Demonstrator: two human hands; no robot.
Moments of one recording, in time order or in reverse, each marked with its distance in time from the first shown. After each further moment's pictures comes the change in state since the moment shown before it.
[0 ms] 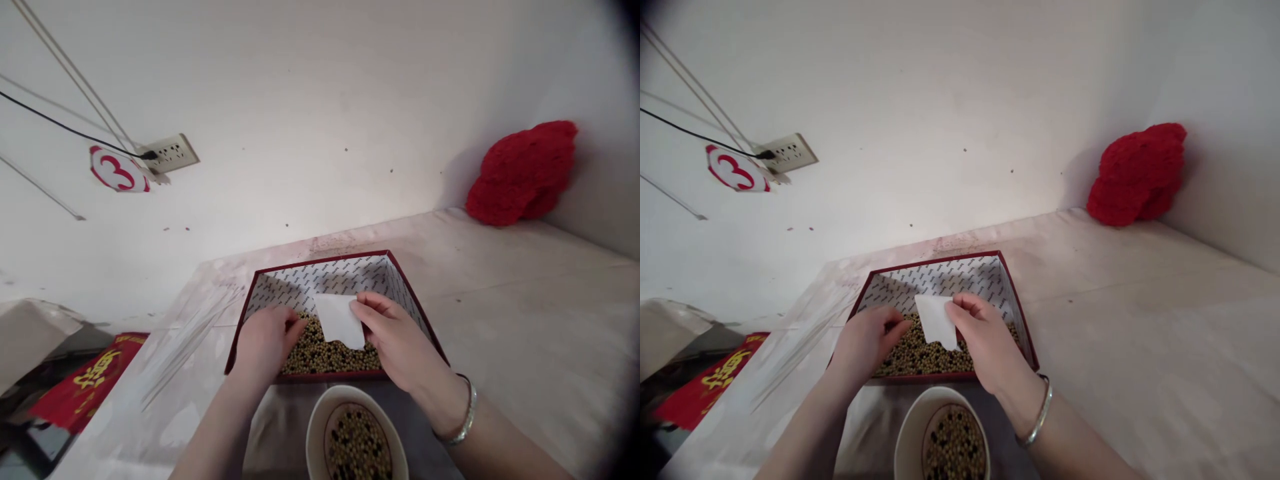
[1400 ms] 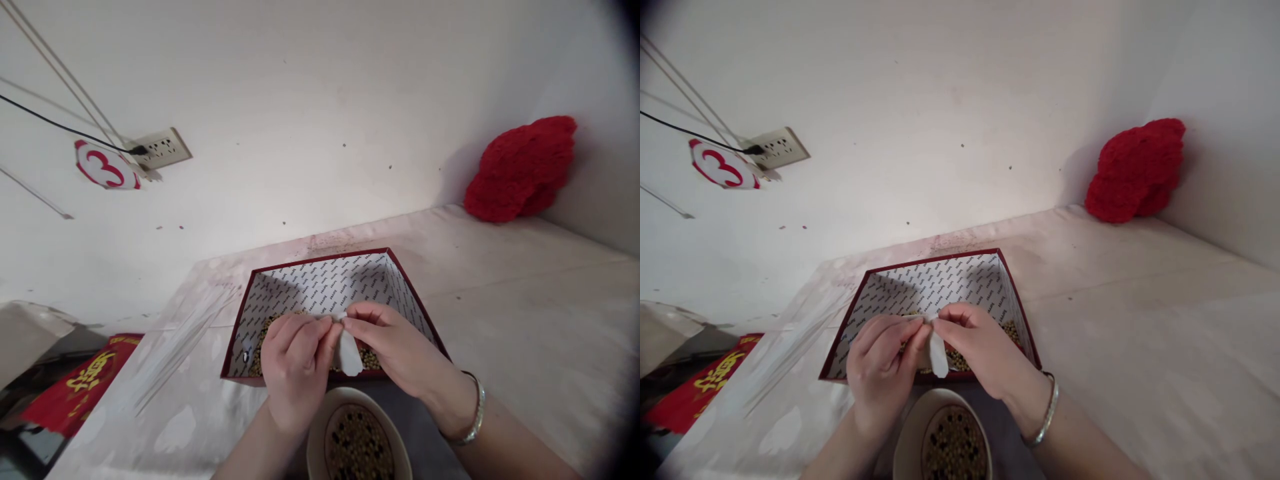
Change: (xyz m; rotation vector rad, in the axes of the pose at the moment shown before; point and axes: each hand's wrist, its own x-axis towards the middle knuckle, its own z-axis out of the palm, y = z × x) left_hand -0.018 0.050 0.012 -0.470 0.806 0.282; right_hand -0.005 -0.009 -0.004 -0.185 -0.301 0.063
